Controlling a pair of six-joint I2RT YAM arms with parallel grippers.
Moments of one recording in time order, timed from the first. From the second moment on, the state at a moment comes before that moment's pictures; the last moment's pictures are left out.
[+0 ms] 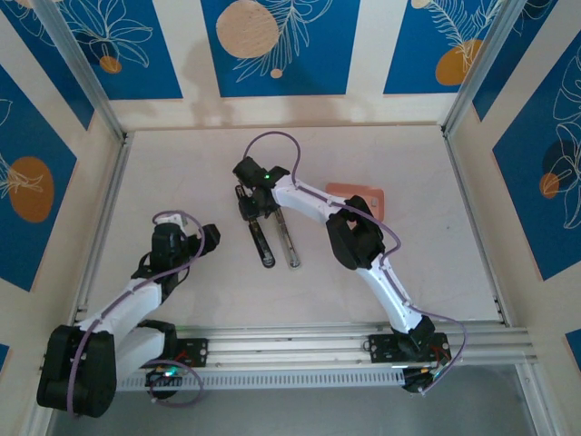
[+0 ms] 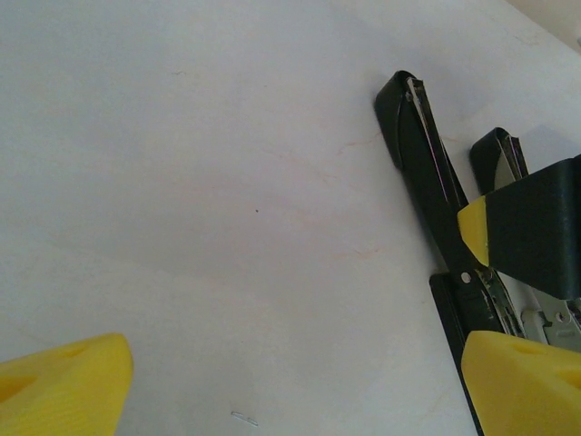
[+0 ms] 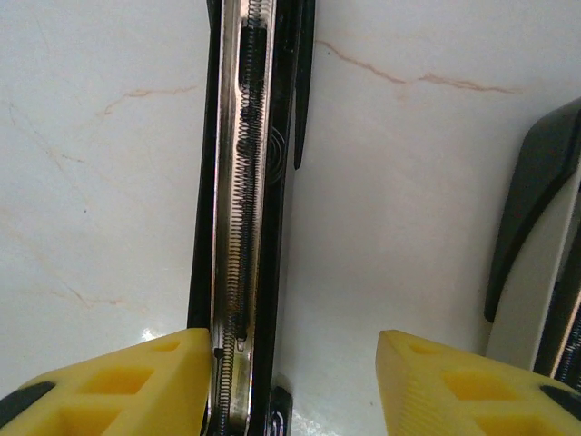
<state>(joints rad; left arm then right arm) -0.17 1.01 0.31 0.11 0.06 -0.55 0.80 2.41 2.10 -0.85 0.03 0.34</state>
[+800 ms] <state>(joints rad) -0.17 1.01 0.32 0.06 0.09 -0.60 0.84 2.37 2.11 -0.79 0.05 0.30</state>
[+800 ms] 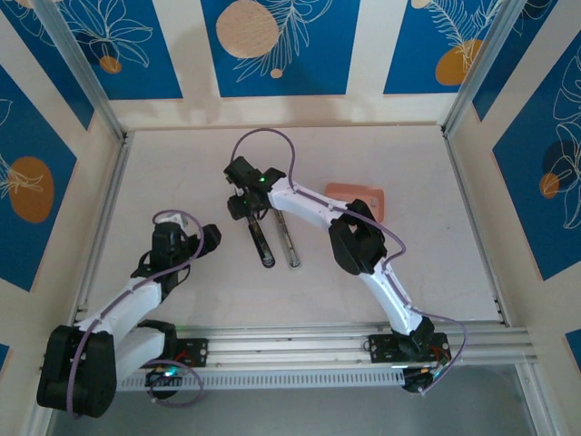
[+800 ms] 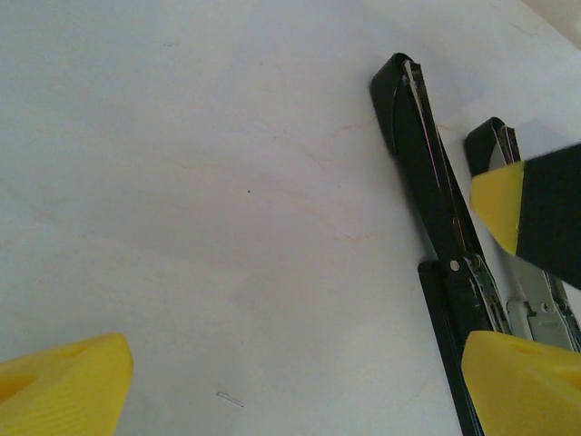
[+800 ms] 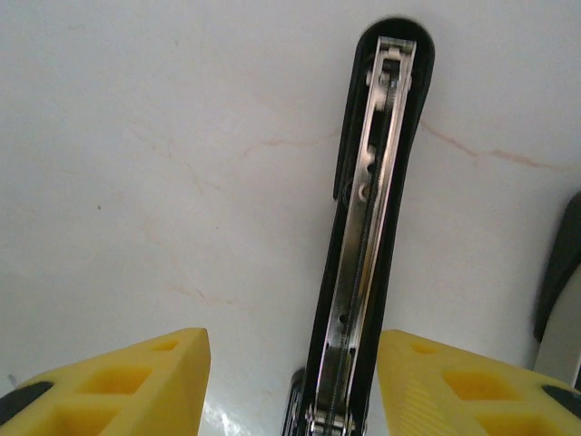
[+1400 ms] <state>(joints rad) -0.17 1.09 0.36 0.06 0.12 -0.60 0.82 2.51 2.19 -0.83 0.06 0.30</state>
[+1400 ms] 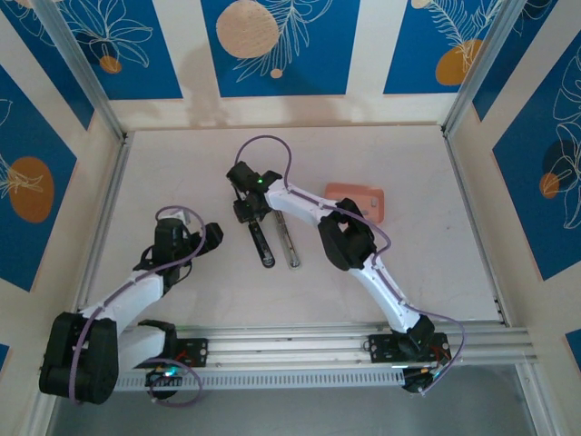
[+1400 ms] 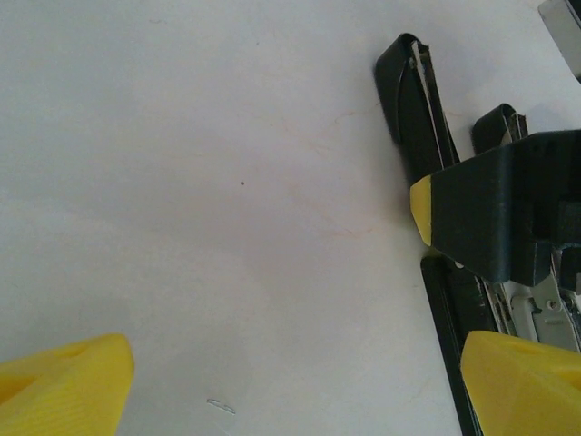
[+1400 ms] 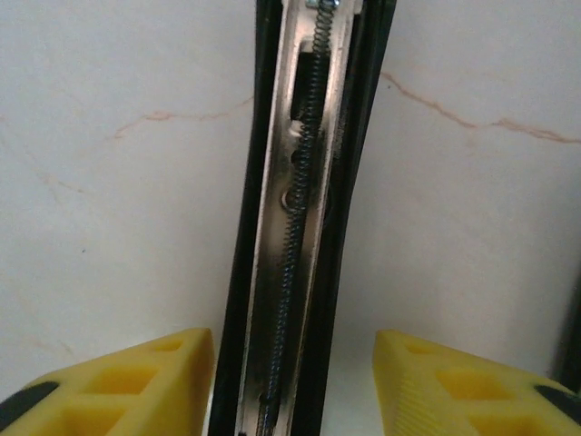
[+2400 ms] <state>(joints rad) -0.17 1.00 0.36 0.09 0.17 -0.60 0.90 2.05 1.44 -0.41 0.00 0.27</state>
